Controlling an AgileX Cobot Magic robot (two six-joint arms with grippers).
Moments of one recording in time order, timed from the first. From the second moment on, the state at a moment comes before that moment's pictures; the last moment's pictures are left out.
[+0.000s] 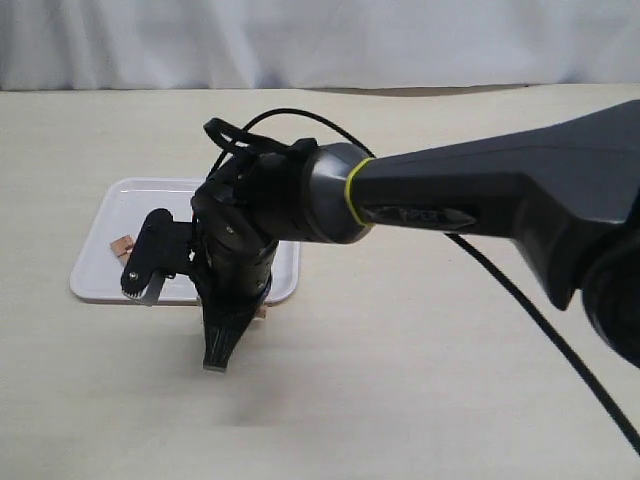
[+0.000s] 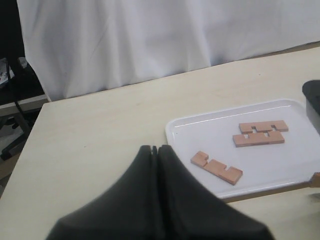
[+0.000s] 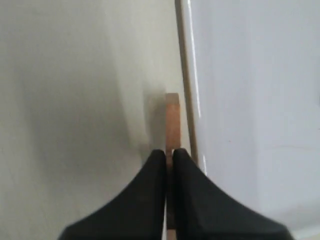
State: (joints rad) left arm -0.12 0.00 0.00 -0.21 0.31 0.26; right arm 0.61 2.18 -1.54 -0.12 0.73 -0.42
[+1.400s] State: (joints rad) left arm -0.12 0.00 0.00 -0.21 0.31 0.26; right arm 0.61 1.92 -1.54 -0.50 0.67 0.17
